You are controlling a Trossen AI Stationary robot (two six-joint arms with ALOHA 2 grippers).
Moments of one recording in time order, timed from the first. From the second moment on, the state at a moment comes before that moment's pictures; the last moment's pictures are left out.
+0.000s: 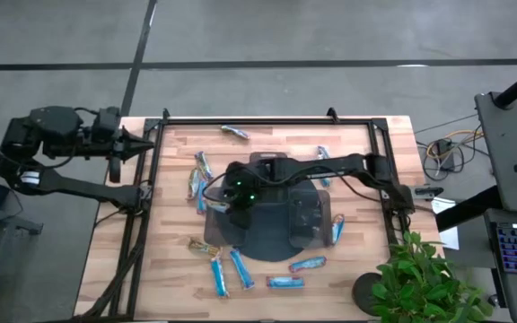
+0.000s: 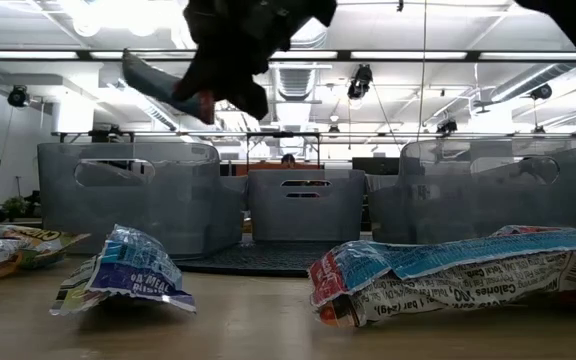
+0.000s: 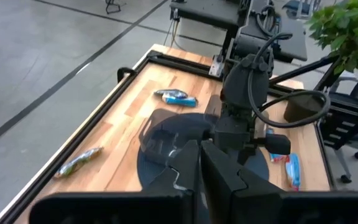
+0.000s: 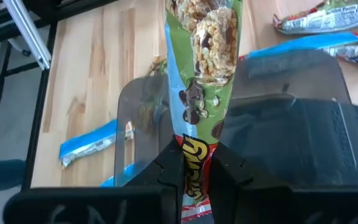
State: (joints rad) left arm 0.04 0.82 1.55 -1.20 -0.18 -0.22; right arm 0.01 2.18 1.96 -0.62 -0.26 0.29
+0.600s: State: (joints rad) left arm 0.04 0.80 1.55 -1.29 -0.18 -0.25; right arm 0.01 2.26 2.04 -0.78 -0.26 0.28
